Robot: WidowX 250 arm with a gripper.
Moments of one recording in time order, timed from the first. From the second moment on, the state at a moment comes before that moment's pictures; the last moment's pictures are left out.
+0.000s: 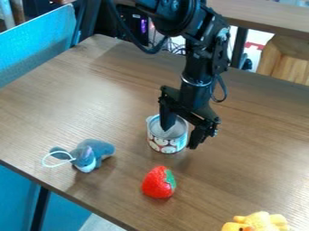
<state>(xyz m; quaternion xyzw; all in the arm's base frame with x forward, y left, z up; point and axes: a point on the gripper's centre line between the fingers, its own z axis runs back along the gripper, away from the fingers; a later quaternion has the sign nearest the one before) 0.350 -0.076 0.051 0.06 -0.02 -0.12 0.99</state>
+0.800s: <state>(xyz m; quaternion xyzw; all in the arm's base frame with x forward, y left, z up) 0.362 0.027 0.039 0.15 0.01 -0.01 0.99</state>
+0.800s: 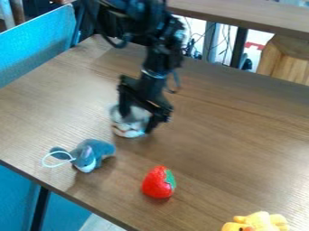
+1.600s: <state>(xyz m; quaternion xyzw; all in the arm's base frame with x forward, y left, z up) 0.360 0.148 0.037 0.19 0.10 0.05 0.98</state>
